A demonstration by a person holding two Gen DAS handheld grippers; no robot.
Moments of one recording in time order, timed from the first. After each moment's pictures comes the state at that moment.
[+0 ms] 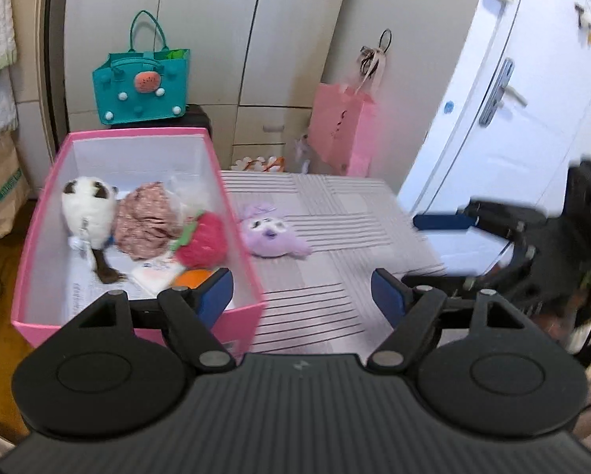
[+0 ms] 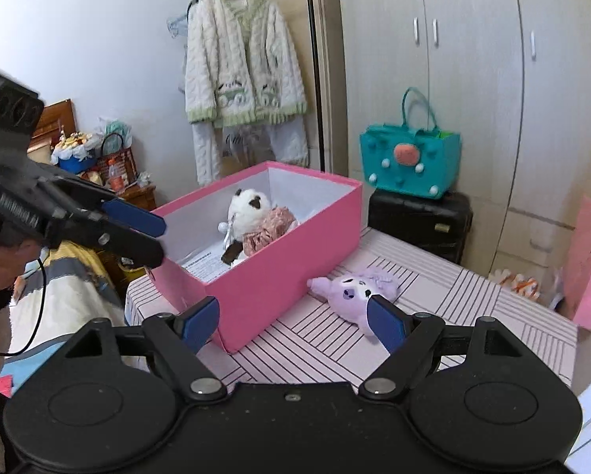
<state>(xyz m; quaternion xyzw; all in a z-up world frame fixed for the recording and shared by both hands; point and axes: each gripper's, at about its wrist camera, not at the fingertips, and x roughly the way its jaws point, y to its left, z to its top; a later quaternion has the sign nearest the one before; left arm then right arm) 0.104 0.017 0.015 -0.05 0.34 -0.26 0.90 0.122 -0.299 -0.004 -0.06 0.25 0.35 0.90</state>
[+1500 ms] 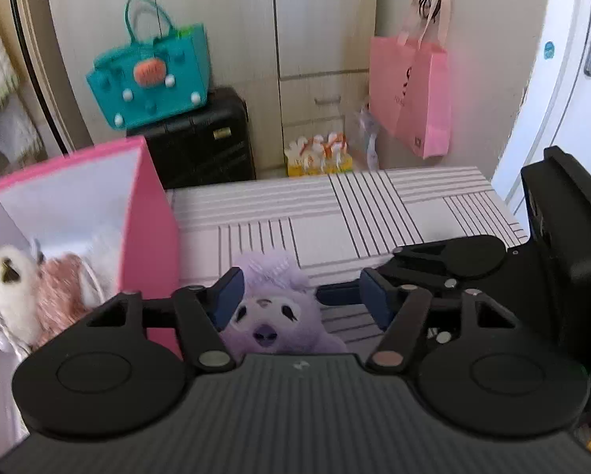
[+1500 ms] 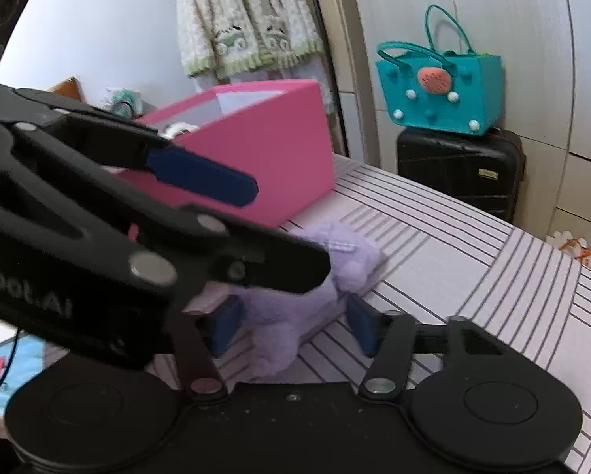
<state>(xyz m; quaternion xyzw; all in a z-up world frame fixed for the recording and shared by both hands) 0.260 -0.132 -0.061 0.05 0.39 -0.14 0.91 0.304 -0.292 -0.124 -0.03 0.33 0.42 0.85</state>
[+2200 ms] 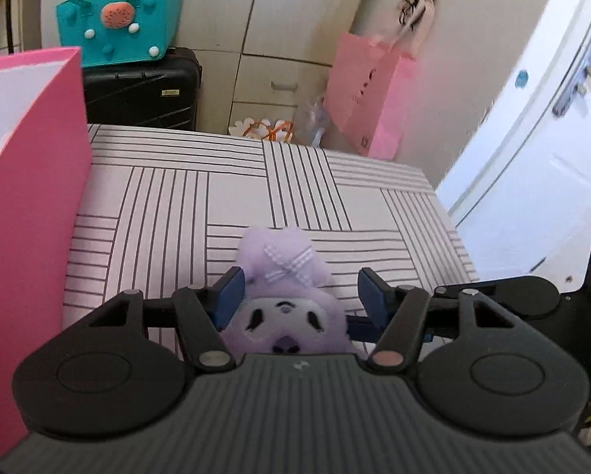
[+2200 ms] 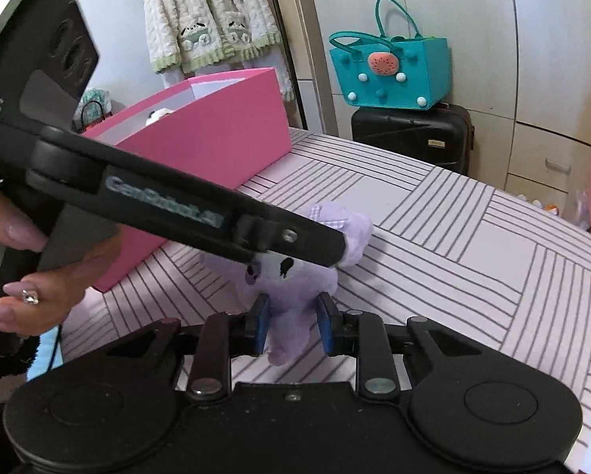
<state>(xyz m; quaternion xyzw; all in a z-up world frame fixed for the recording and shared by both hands) 0.252 -0.140 -0.100 -0.08 0.40 -0.21 0.89 0.253 -0.353 -0.113 -0.03 0.36 0.36 0.86</state>
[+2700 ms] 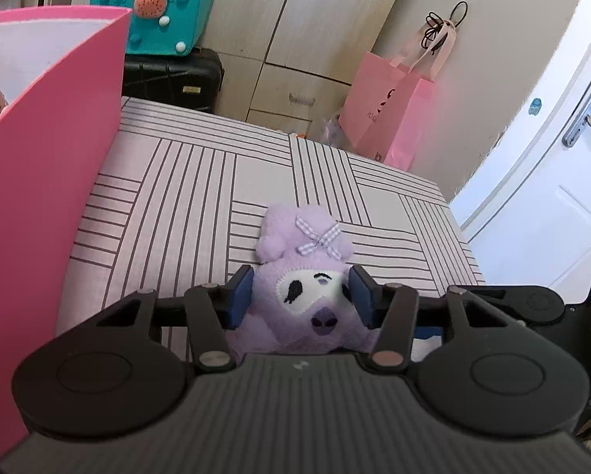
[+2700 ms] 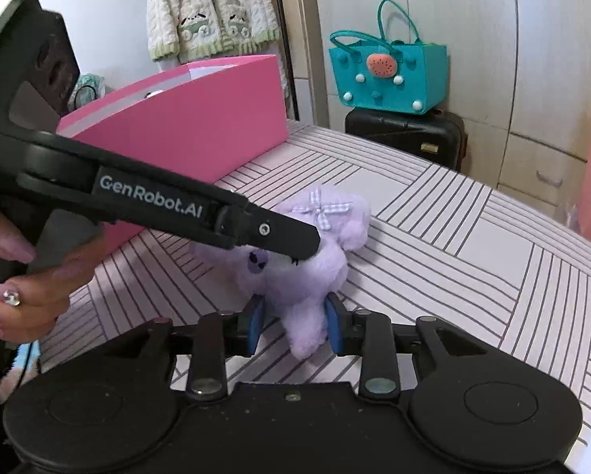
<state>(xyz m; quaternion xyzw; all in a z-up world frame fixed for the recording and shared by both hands) 0.234 -0.128 -0.122 -0.12 0.38 -0.18 0.90 0.243 -0.340 -0.125 -0.06 0.34 0.34 0.87</state>
